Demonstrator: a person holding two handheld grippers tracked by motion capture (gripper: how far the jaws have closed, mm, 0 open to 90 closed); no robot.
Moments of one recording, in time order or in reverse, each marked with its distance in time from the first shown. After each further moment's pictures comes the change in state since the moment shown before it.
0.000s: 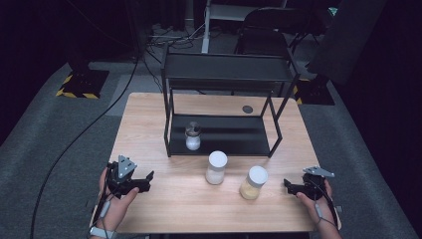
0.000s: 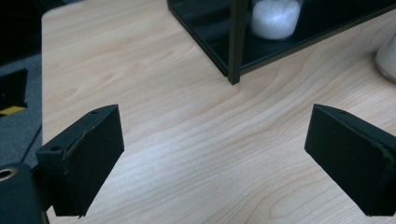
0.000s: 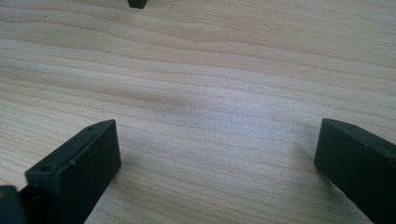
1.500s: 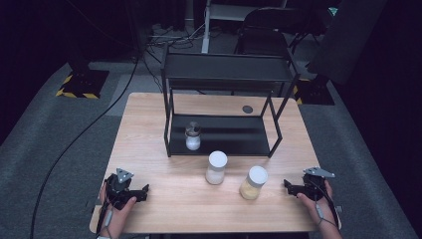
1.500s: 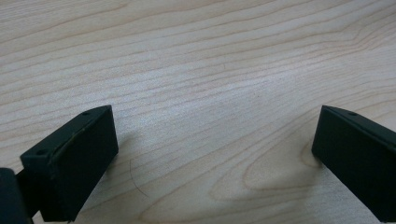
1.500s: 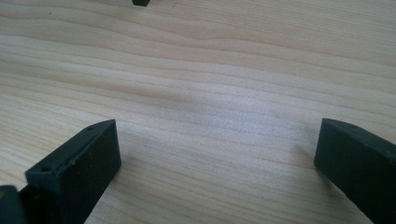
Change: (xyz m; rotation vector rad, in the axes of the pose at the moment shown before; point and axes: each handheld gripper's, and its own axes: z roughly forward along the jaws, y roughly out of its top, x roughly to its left) left arm 0.009 -0.031 0.035 0.186 0.030 -0.137; right arm 0.000 -0.001 -0.001 0.001 0.006 -0.005
